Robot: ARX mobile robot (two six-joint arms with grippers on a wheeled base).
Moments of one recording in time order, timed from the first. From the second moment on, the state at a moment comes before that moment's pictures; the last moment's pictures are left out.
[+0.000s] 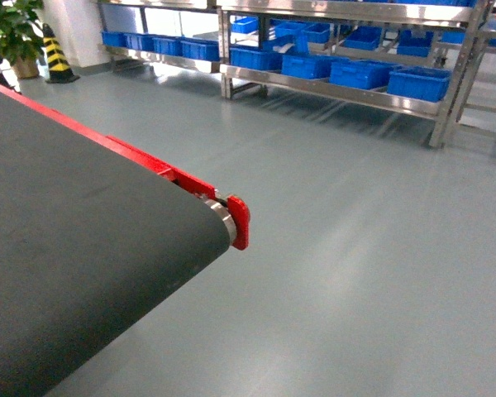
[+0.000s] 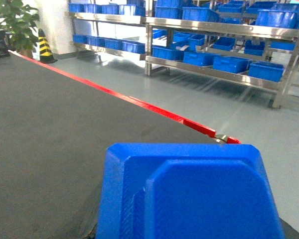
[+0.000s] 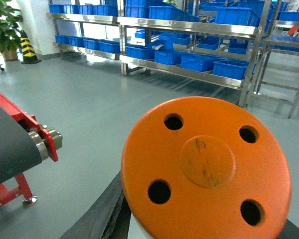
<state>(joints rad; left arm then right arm) 0.00 0.01 0.01 -0.01 0.00 0.00 0.00 0.01 0.01 -0.01 0.00 0.00</state>
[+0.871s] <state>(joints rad) 0.00 0.01 0.01 -0.01 0.00 0.00 0.00 0.01 0.01 -0.01 0.00 0.00</state>
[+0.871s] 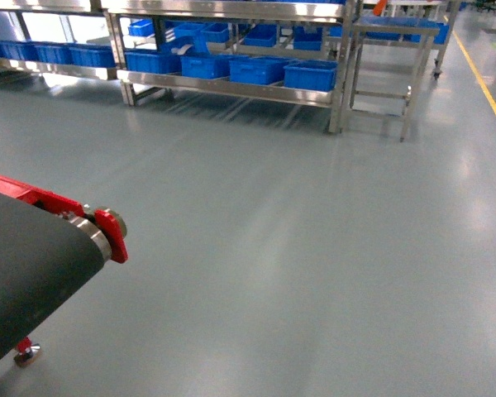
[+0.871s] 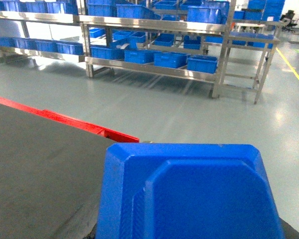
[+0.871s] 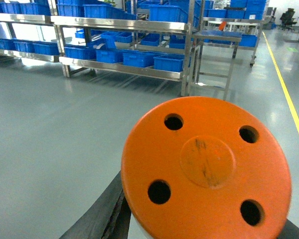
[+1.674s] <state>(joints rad) 0.00 0.01 0.01 -0.01 0.00 0.00 0.00 0.01 0.01 -0.01 0.00 0.00</state>
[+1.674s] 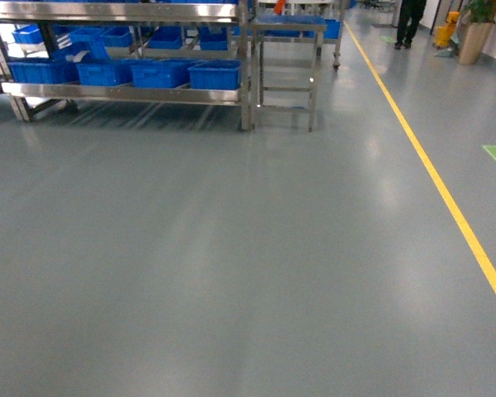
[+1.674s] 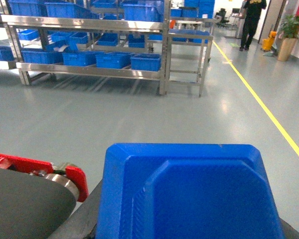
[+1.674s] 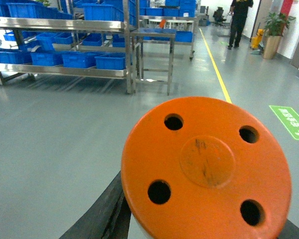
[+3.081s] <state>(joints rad) 0.00 0.01 0.01 0.00 0.00 0.00 0.00 0.01 0.01 0.00 0.00 0.00</state>
